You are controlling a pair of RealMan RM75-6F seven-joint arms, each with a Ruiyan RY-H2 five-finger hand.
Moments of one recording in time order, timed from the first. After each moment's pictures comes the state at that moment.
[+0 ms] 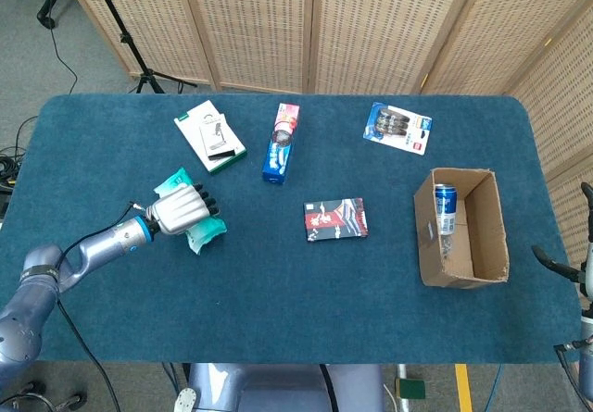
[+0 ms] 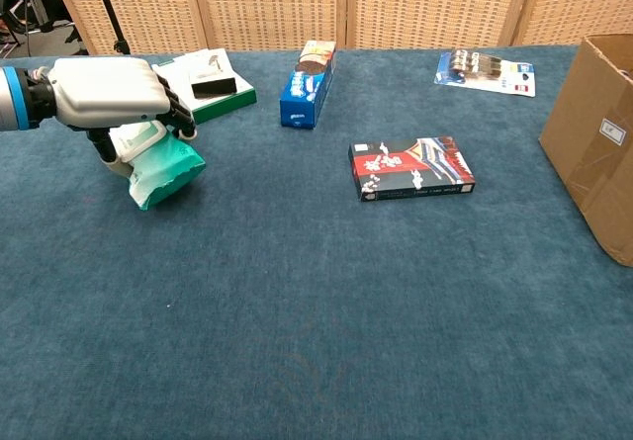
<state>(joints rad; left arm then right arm) -0.89 -1.70 0.22 -0.40 1.93 1.20 -0.43 0.14 -1.20 0.25 -1.41 -1.34 1.57 0.27</state>
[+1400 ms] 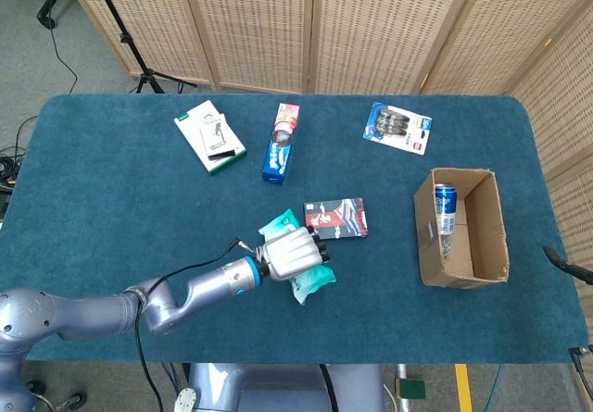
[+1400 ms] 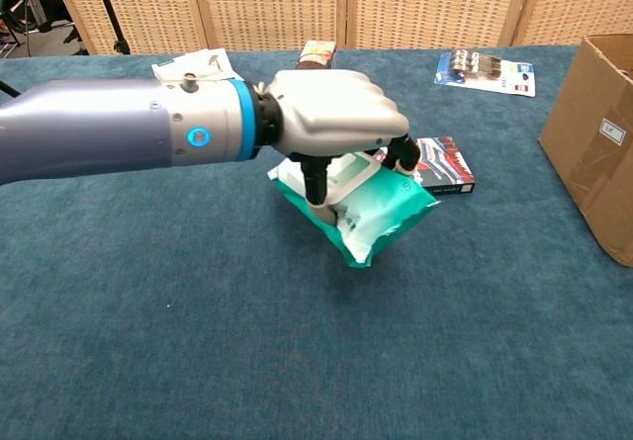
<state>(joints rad) -1.15 -1.65 -0.11 -1.37 1.45 0.72 0.34 0.11 -1.15 0.27 -1.43 -1.35 1.56 0.37</state>
